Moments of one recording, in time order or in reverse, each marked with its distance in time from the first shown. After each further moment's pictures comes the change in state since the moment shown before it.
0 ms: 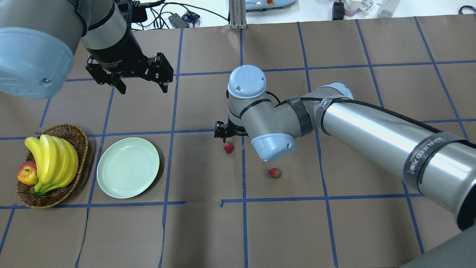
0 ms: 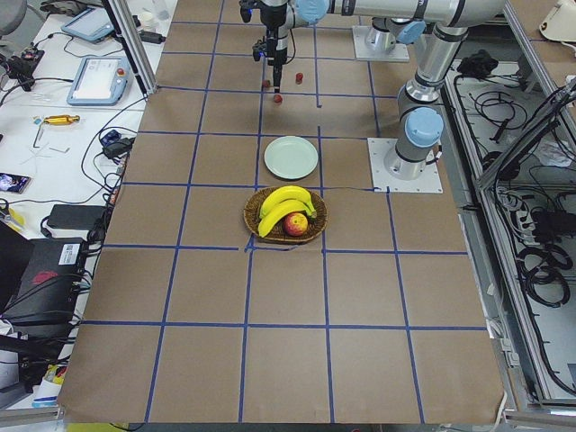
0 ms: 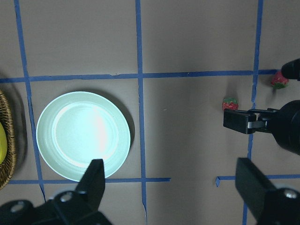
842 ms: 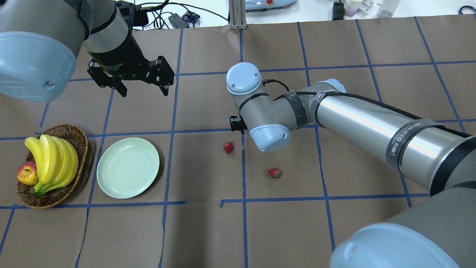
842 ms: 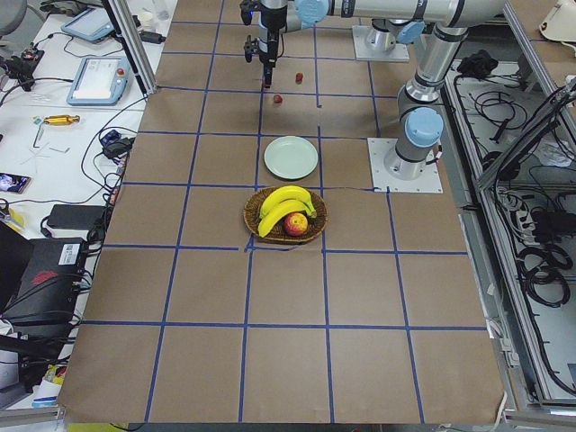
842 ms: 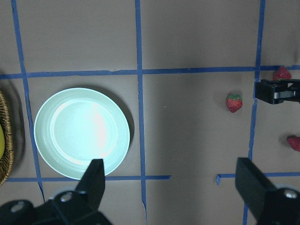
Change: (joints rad) left arm 0.000 0.002 -0.012 0.002 0.000 0.000; right arm -0.023 0.094 -0.062 -0.005 -0.187 -0.090
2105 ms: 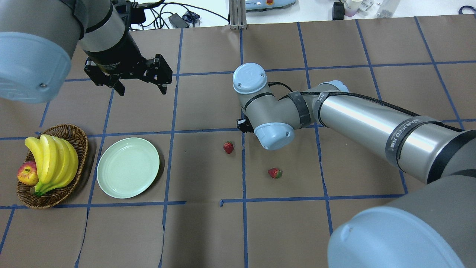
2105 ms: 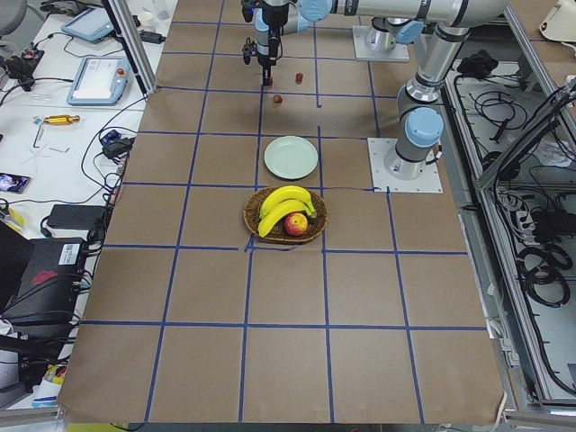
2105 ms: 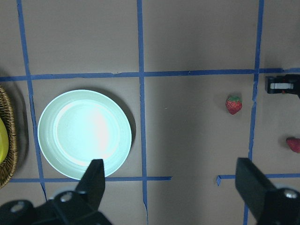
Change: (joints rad) left arm 0.002 0.013 0.000 0.002 0.000 0.000; right arm -0.023 0.009 0.001 0.004 0.018 0.013
